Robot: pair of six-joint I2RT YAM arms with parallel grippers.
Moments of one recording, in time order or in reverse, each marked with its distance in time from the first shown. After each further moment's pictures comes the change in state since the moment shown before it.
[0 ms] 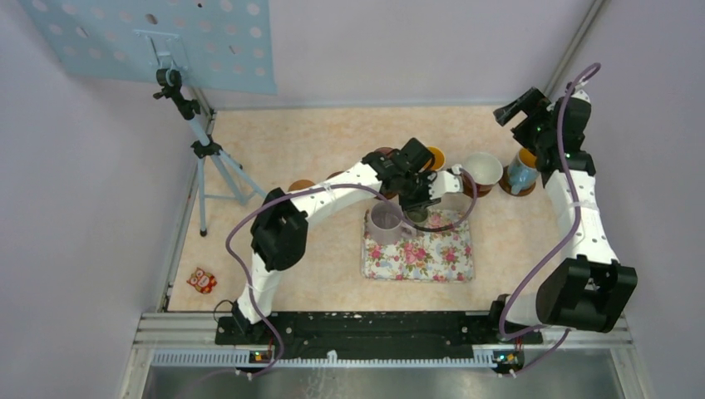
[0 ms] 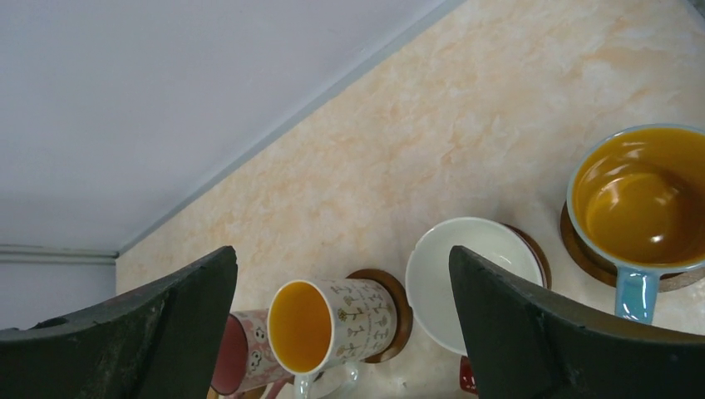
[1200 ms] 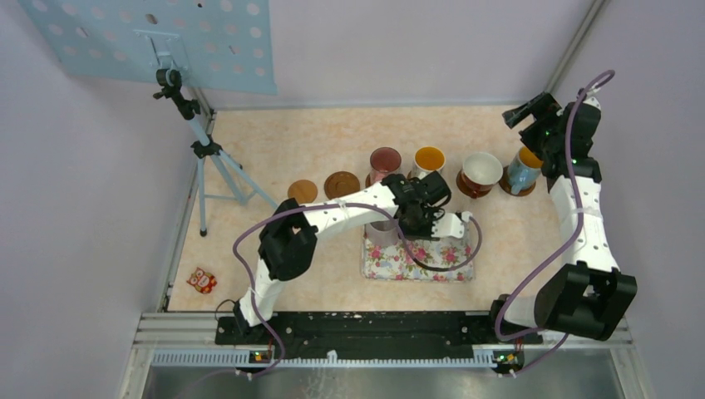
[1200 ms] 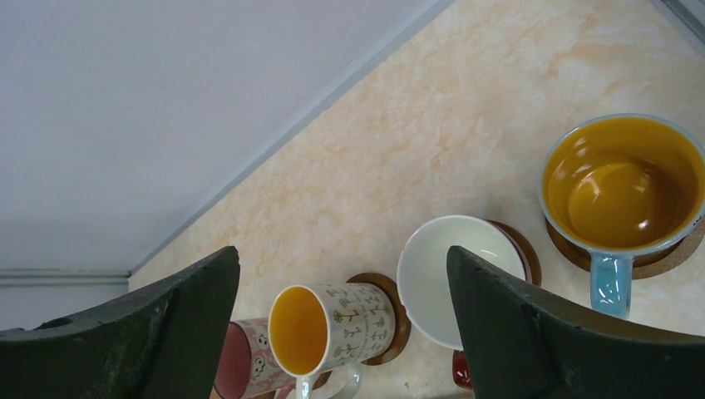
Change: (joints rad) left arm -0.145 0.016 -0.025 -0.208 -0.166 0.126; right arm -0.052 -0.037 -0.048 0.010 -0.016 0.050
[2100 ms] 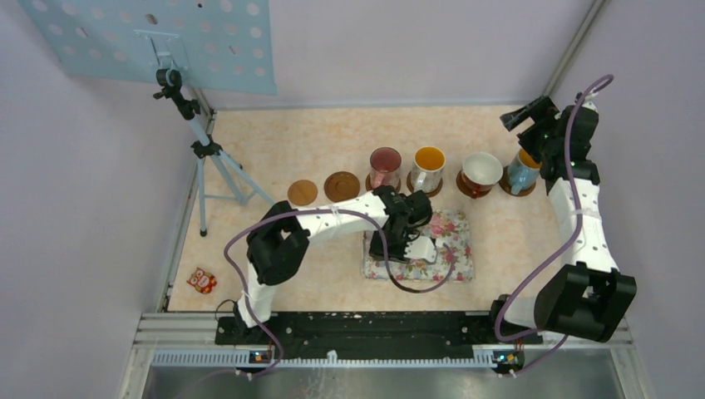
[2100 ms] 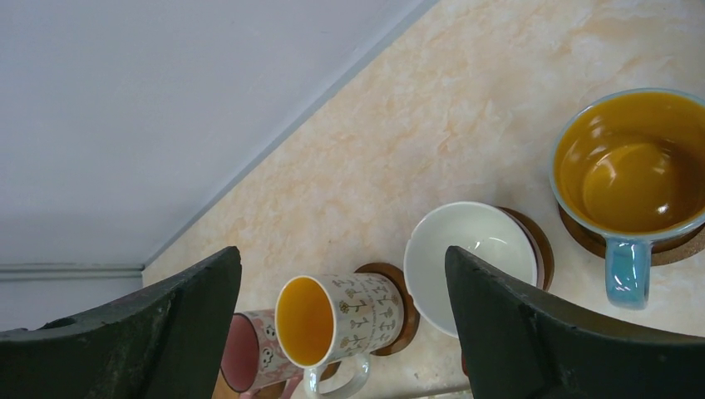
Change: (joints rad) left arm -0.011 -0.081 -0.196 -0.192 -0.031 0.071; right arm 0.000 -0.009 -0.031 0.010 -0.017 0.033
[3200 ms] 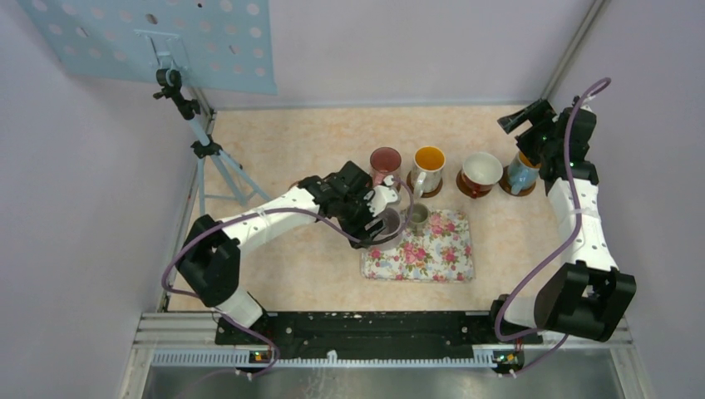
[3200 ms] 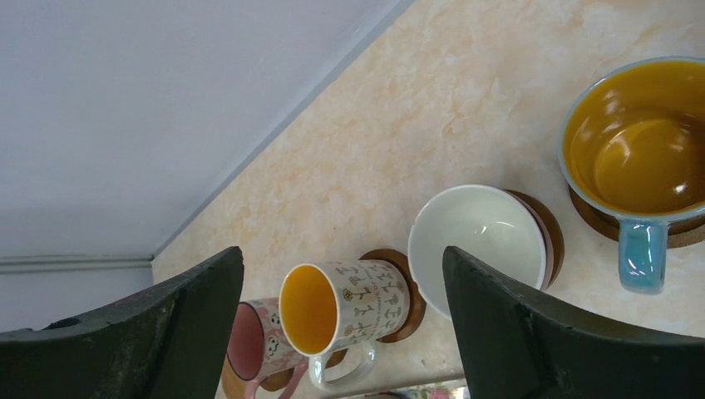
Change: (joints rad) left arm 0.294 -0.435 -0.428 0.395 0.164 -0.457; right arm 0.000 0.003 -0.013 -0.011 -0.030 0.028
